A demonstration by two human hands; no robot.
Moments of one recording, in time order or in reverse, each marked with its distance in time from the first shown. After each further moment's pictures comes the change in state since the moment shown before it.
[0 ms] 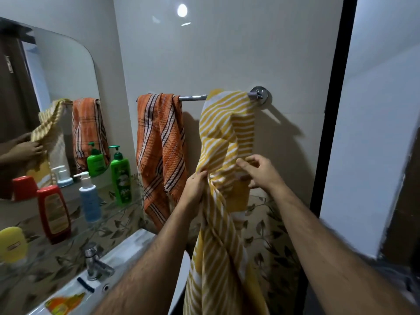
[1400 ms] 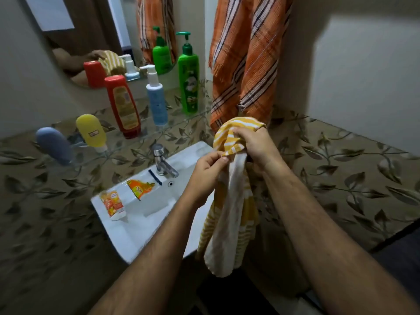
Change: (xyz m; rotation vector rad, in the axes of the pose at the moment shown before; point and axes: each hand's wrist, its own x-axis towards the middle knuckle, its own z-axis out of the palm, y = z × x) left_hand -0.056 -0.102 -0.176 0.258 0.137 0.029; right_hand -0.021 0.056 0.241 0.268 -0.321 0.262
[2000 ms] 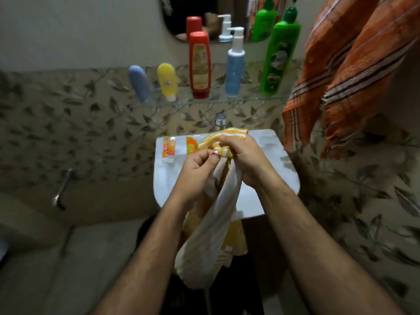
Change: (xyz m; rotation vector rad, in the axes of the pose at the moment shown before) left_hand -0.070 -0.003 0.010 -0.096 0.661 -0.027; right_hand -0.008 0.054 0.057 0.240 -0.868 0.183
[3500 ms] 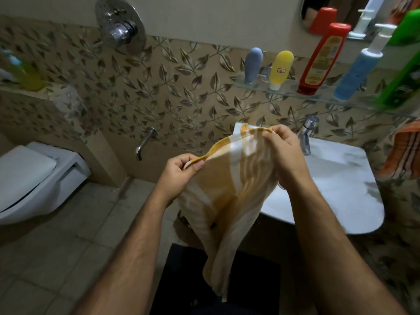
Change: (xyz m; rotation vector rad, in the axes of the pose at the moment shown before) left_hand -0.107 -0.003 -0.208 0.280 0.395 -0.006; right_hand -0.017 0.033 0.126 -0.299 -0.071 -0.142
